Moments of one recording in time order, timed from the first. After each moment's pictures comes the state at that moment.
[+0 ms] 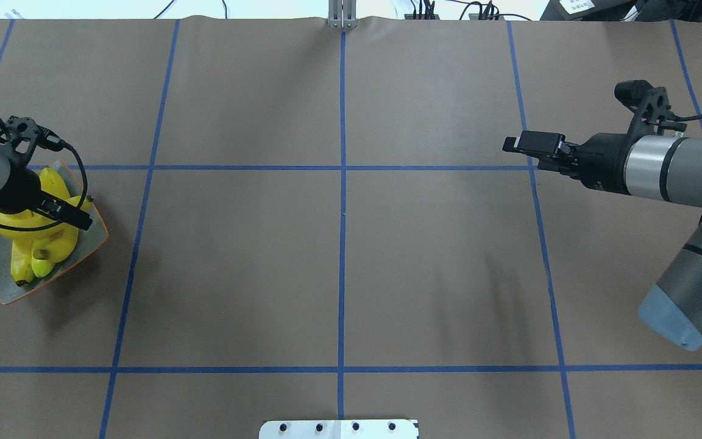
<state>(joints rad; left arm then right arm) -0.89 -1.62 -1.85 -1.89 -2.15 -0.52 0.78 -1.50 1.89 -0.57 1.79 1.47</state>
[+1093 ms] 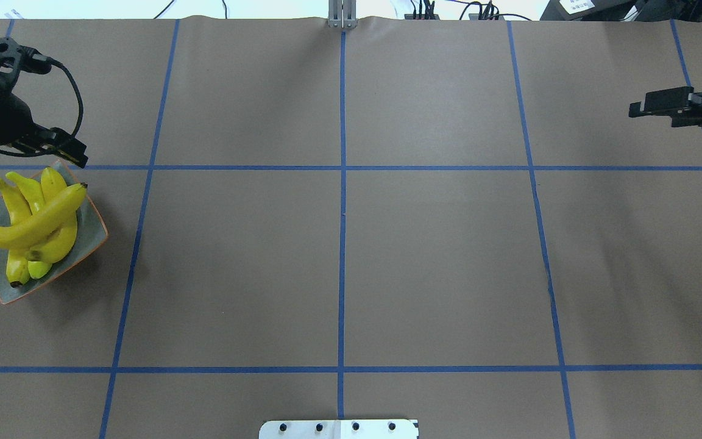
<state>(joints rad) -1.06 -1.81 -1.85 -1.61 -2.18 -0.51 1.20 -1.55 1.82 -0.88 2.18 0.92</state>
